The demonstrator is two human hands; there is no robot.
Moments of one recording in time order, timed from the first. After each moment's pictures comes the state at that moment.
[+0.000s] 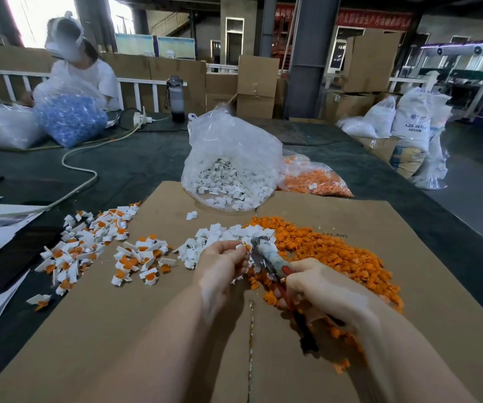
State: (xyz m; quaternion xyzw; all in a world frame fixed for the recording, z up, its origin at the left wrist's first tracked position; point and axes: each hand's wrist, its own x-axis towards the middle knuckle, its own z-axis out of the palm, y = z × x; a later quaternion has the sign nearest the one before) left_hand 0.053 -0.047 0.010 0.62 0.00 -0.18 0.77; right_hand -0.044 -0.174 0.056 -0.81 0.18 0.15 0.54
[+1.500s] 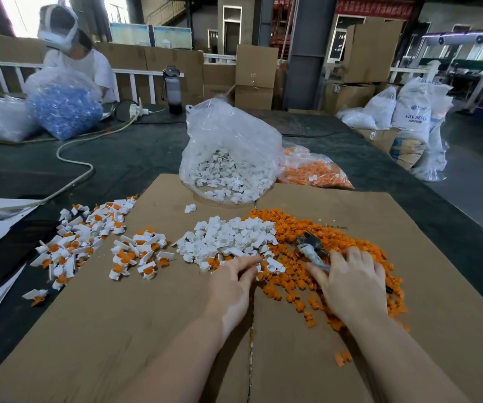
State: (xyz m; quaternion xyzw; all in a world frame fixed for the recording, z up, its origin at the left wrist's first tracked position) left_hand 0.028 -0.047 -0.026 0.81 -0.18 -0.06 0.56; right_hand -0.048 -0.213 -0.006 -0.95 0.28 -0.13 -0.09
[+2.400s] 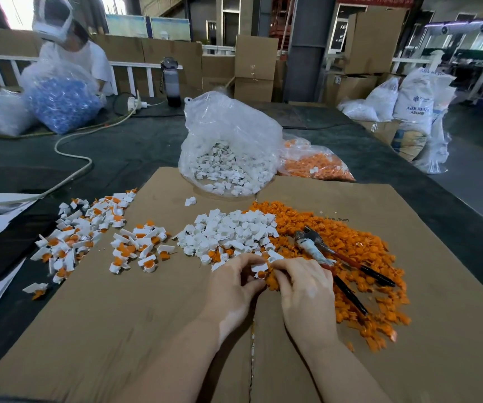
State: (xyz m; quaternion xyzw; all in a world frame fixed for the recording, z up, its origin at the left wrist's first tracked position) left_hand 0.019 -0.039 -0.026 0.81 -0.22 -0.06 0.54; right_hand -0.048 -0.146 -0.031 -0.89 0.09 -0.40 0.18
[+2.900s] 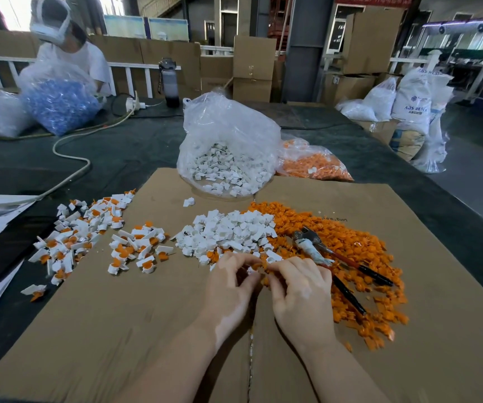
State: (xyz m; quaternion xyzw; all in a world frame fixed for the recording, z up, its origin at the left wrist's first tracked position) left_hand 0.017 -0.037 -0.027 0.81 -0.23 0.02 0.53; right_hand -0.049 -0.147 -0.031 -0.90 0.08 -0.40 0.14
